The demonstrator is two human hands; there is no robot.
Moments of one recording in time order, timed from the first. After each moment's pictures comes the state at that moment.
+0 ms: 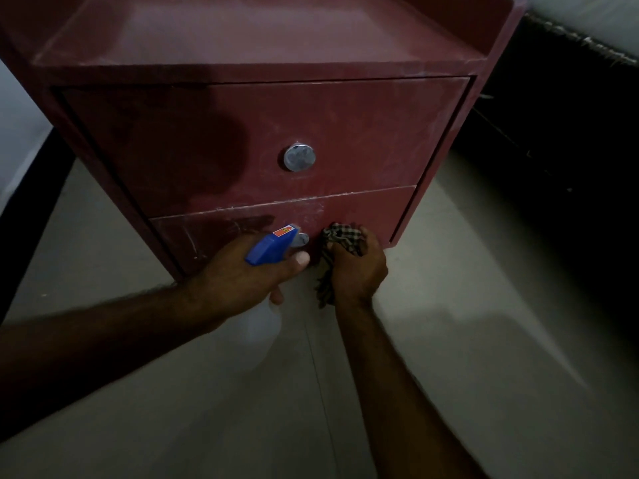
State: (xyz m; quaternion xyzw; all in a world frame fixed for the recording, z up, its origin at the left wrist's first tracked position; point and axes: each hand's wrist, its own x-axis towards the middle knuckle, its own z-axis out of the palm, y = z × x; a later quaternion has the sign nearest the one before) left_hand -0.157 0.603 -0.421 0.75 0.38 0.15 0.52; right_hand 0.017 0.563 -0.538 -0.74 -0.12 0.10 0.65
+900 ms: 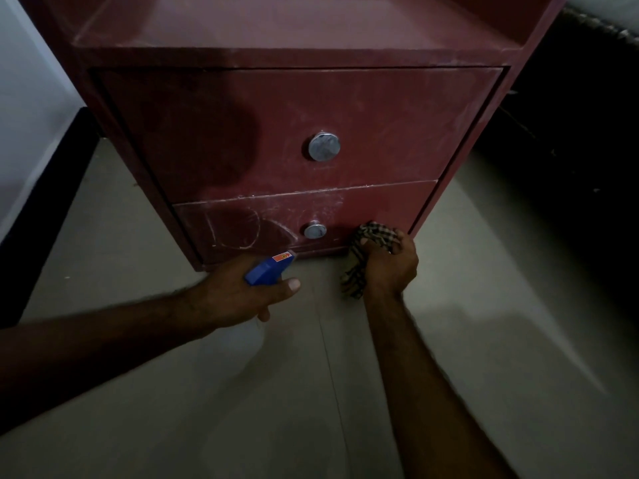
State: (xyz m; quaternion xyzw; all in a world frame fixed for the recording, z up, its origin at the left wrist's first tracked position) left_hand -0.194 0.612 -0.456 0.78 0.41 0.05 0.47; right_hand 0.043 0.557 -0.557 -0.75 -0.05 0.11 0.64
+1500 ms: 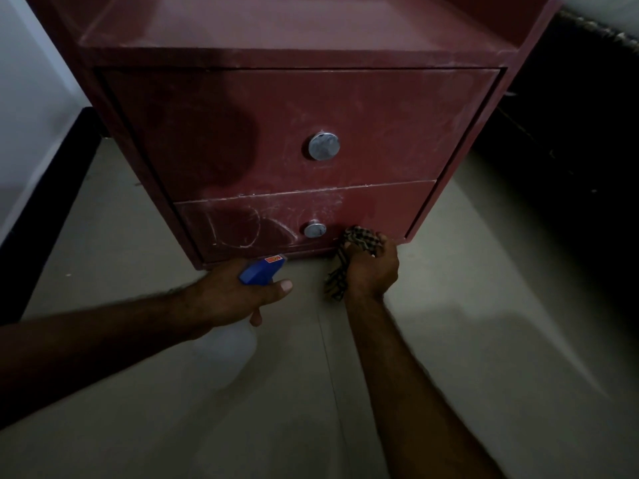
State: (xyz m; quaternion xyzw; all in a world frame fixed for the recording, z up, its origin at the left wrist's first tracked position) left_hand -0.201 0.612 -0.462 0.74 0.43 0.04 0.51; right_hand 0.020 0.569 -0.568 -0.74 -0.04 0.12 0.65
